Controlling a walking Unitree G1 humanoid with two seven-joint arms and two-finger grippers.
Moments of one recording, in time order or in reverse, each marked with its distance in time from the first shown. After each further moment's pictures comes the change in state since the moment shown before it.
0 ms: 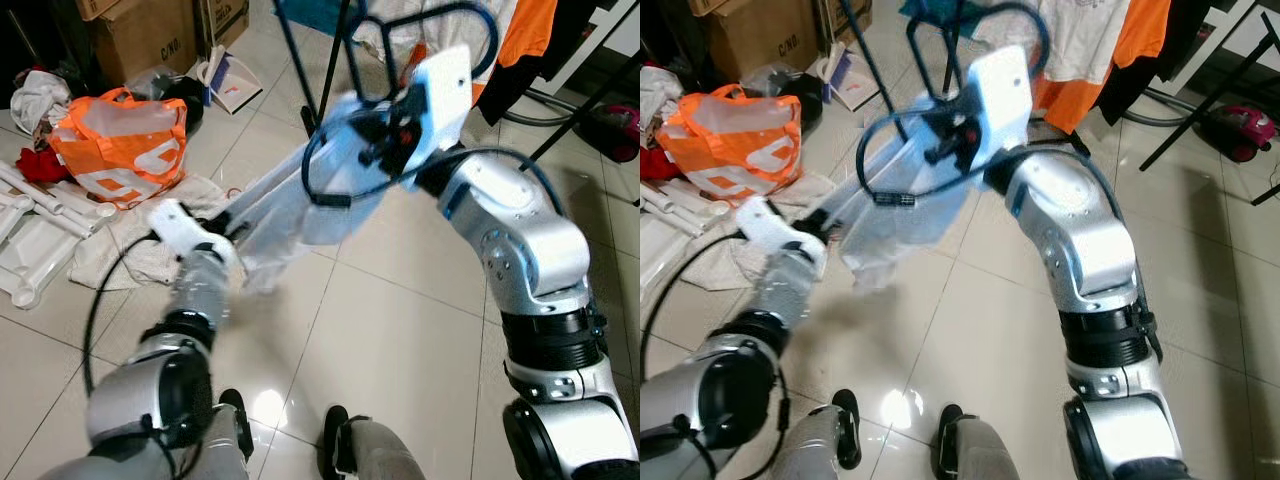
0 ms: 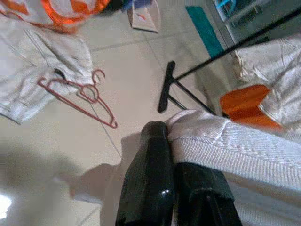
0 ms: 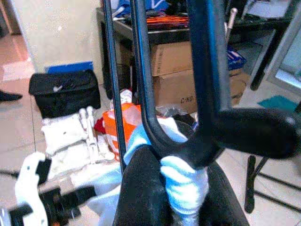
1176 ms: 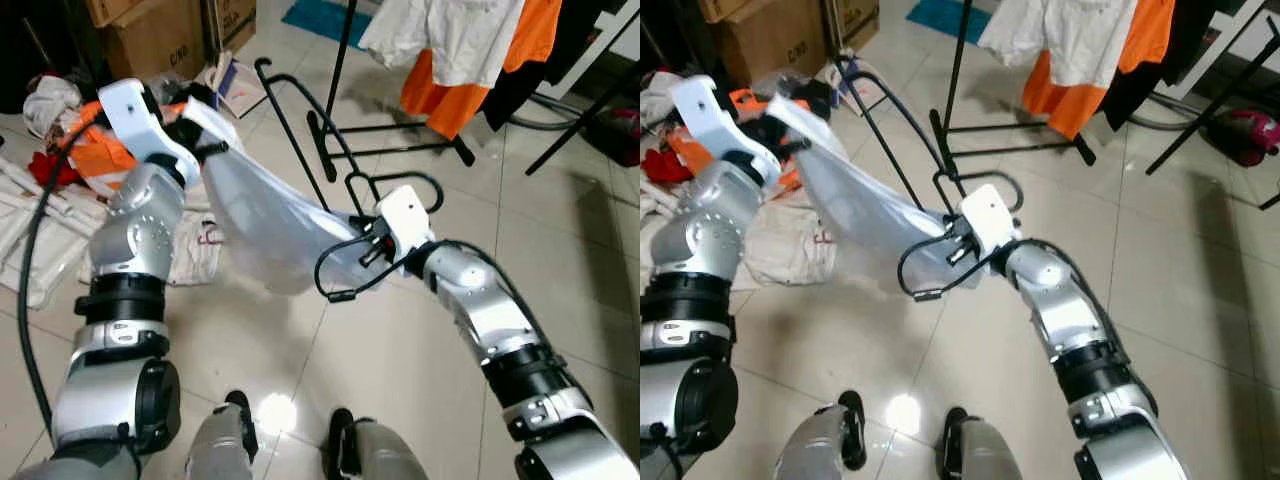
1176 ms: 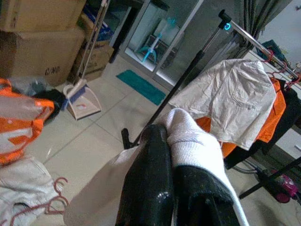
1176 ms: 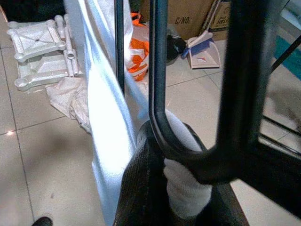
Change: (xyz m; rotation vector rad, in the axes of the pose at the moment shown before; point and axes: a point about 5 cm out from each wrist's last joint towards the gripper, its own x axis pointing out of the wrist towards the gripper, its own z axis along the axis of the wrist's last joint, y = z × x) left arm -0.014 -0.071 0.114 0.317 -0.212 -0.352; right arm -0.024 -0.006 -0.137 -0.094 0.341 -0.051
